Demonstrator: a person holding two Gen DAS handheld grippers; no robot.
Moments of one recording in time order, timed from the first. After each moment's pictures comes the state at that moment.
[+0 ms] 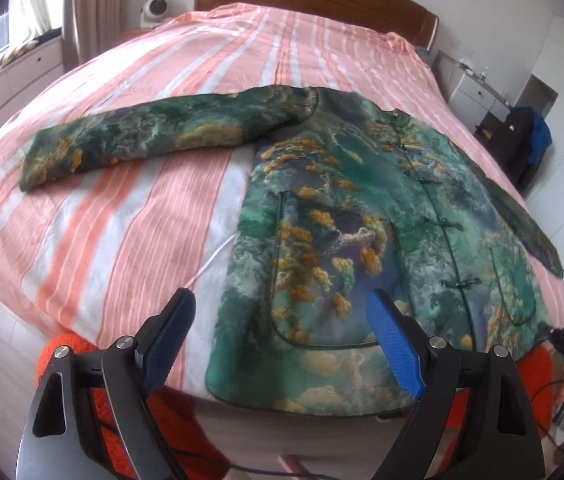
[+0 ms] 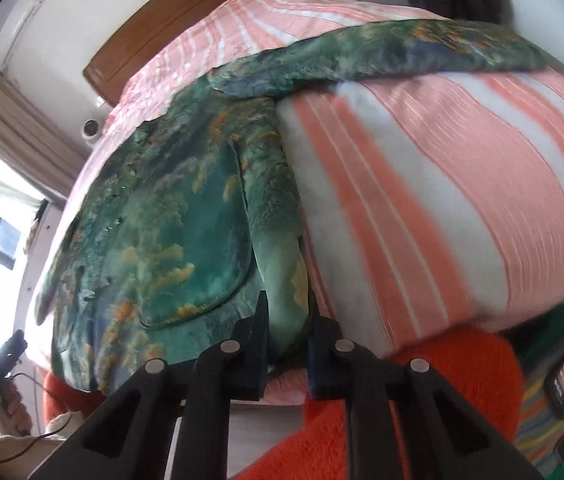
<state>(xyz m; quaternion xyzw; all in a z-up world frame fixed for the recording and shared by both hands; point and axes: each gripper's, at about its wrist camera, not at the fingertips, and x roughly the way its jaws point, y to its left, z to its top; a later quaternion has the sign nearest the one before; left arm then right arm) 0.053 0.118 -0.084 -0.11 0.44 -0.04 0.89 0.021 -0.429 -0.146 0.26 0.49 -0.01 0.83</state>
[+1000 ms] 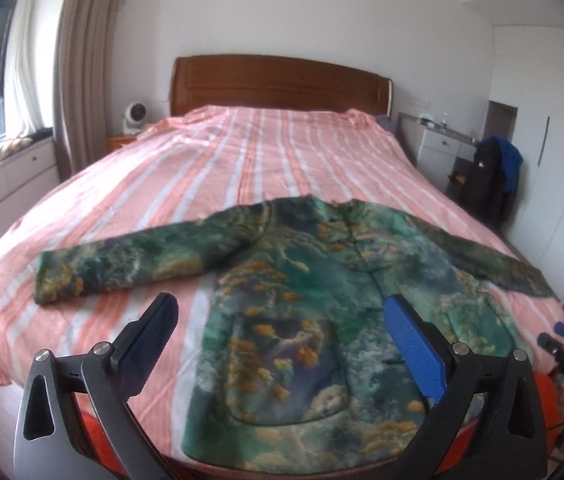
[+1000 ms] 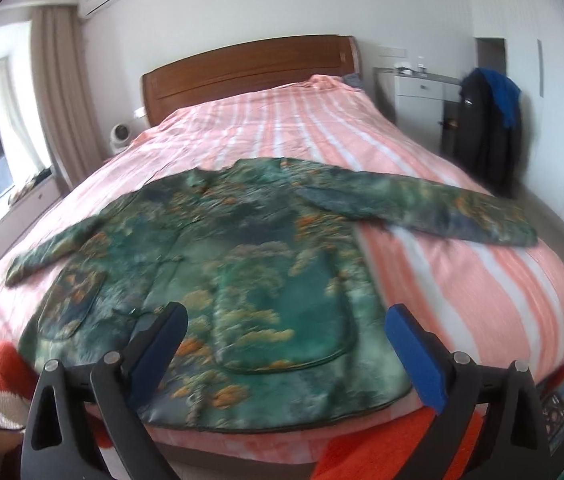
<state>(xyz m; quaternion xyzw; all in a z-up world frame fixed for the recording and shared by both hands) 0.027 0.071 0.003 -0.05 0.27 -0.05 0.96 0.009 -0.309 -0.053 0.06 0.33 0.00 0.94</state>
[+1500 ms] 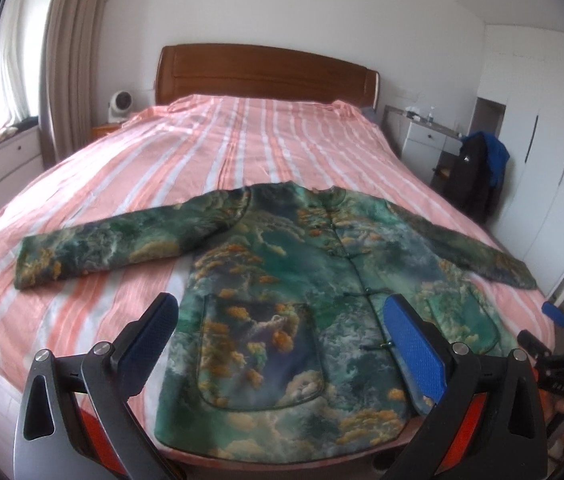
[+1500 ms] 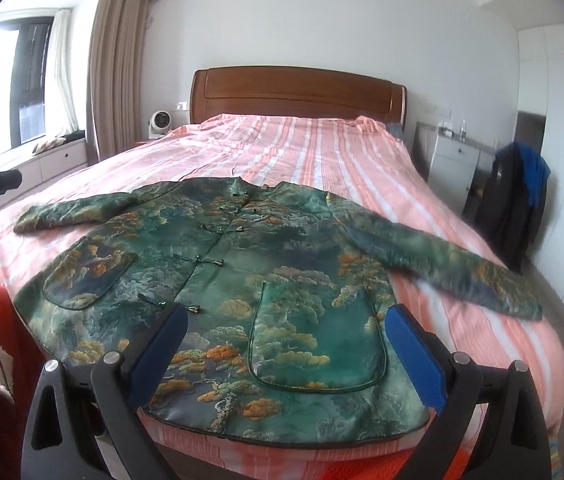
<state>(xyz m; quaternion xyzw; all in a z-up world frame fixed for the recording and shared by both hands) 0.023 0.060 -0.008 -0.06 0.28 -0.08 0.95 -0.002 -0.255 -0.045 -0.05 0.27 0.04 0.96</state>
